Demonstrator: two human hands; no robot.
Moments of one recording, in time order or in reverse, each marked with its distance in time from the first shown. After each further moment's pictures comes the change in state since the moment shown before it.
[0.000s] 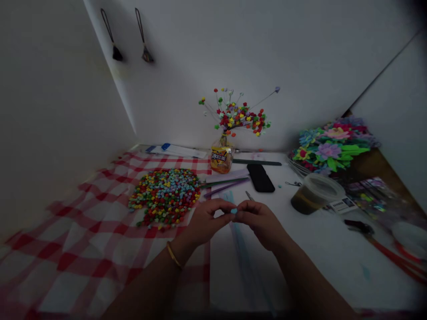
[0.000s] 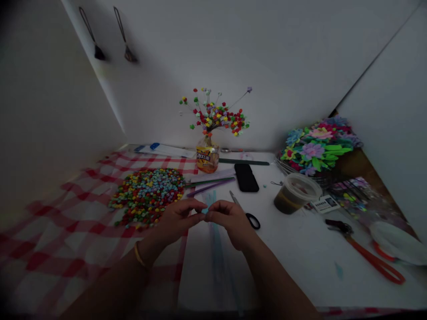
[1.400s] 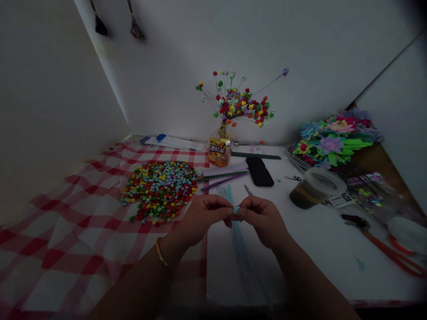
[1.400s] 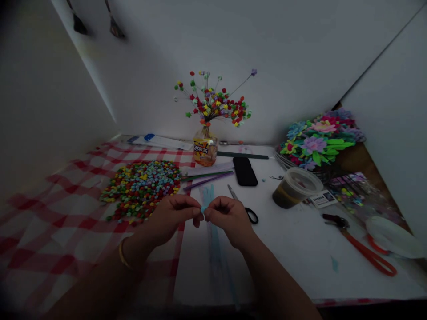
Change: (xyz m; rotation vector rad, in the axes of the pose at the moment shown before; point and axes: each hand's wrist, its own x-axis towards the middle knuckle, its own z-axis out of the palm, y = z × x) left_hand -0.002 0.015 0.001 -0.519 -0.060 -0.432; right_hand -0.007 0.000 0.001 -0.110 0.076 -0.067
